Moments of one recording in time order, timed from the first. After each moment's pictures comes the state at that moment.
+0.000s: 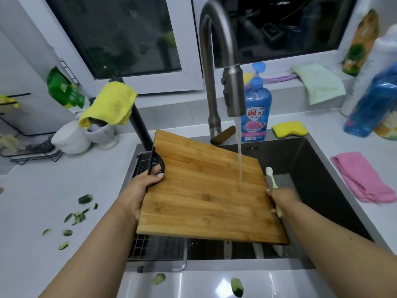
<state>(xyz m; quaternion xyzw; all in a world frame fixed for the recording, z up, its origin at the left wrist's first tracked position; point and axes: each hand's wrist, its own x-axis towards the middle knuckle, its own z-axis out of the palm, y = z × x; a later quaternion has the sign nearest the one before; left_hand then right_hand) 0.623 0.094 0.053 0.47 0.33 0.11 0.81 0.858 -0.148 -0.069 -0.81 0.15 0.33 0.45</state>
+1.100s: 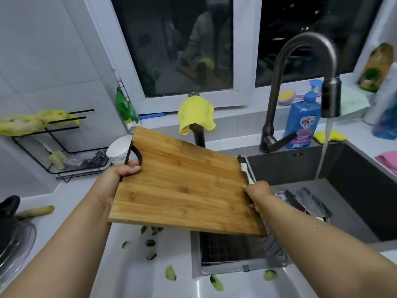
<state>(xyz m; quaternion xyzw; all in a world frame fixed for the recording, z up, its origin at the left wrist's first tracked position) 0.443 0.325 0.130 0.55 0.27 0.10 0.78 0.675 0.078 -0.008 -0.86 0.06 0.26 0.43</state>
